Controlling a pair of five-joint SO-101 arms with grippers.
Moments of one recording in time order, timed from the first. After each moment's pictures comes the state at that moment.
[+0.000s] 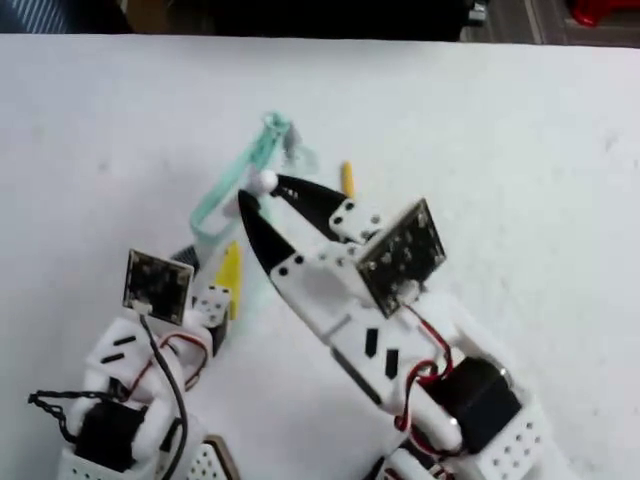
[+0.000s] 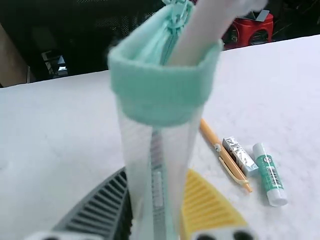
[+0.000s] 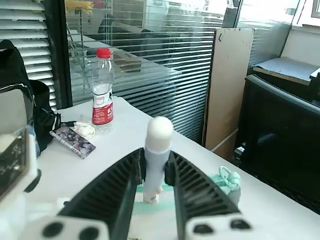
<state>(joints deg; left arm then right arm) 12.3 -100.4 74.2 56.1 1.6 -45.0 -60.2 32.9 41.1 6.8</state>
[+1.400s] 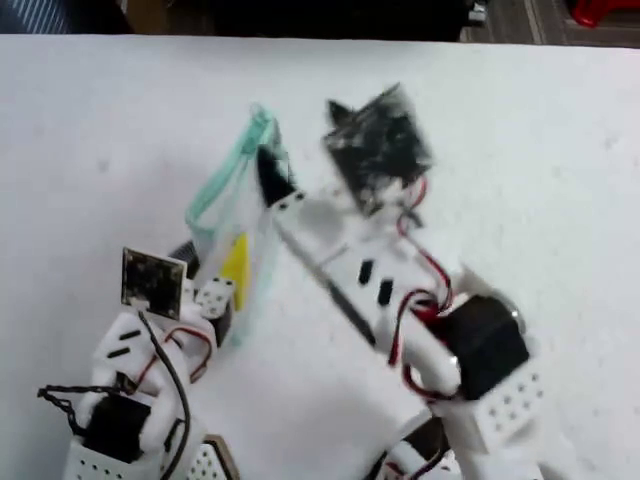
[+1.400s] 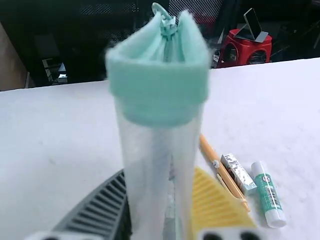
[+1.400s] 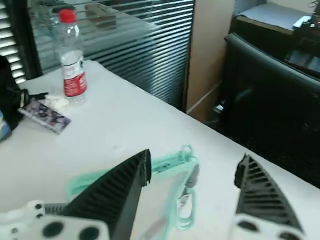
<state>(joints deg) 12.0 -100.4 78.9 49.1 4.6 -37.0 -41.1 2.5 61.9 6.7</state>
